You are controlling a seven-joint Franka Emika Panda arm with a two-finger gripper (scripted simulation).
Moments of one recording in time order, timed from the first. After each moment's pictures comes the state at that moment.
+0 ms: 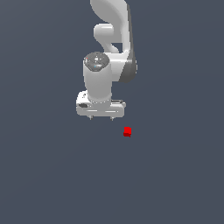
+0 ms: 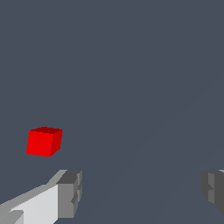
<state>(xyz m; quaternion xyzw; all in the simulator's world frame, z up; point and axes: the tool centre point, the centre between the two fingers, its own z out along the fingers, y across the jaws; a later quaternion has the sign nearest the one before) -0.010 -0.050 0.167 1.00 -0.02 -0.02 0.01</state>
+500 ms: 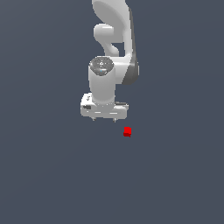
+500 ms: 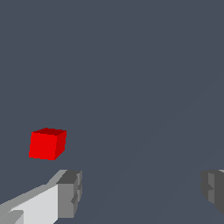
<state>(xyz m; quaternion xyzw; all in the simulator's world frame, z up) -0.012 -0.036 0.152 1.00 -0.03 -0.02 0.01</state>
